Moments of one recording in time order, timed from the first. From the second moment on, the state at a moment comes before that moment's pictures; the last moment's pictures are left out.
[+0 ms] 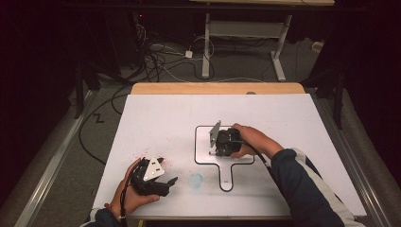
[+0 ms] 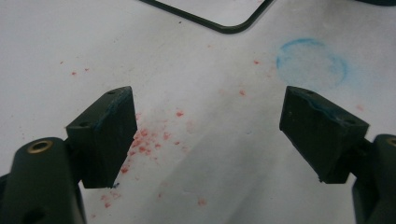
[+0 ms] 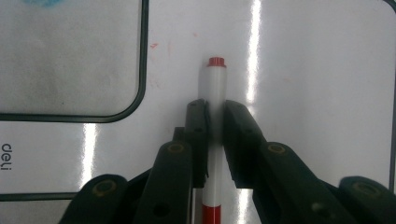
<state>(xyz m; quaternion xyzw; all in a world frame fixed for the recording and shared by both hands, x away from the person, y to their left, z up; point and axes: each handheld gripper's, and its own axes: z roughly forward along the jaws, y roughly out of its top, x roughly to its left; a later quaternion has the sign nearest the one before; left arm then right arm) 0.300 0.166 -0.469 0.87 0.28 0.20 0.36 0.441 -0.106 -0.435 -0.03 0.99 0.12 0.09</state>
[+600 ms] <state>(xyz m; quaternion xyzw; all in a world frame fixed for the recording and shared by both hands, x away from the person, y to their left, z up) 0.302 0.166 -0.469 0.87 0.29 0.20 0.35 0.438 -0.172 -0.393 0.15 0.92 0.33 0.16</state>
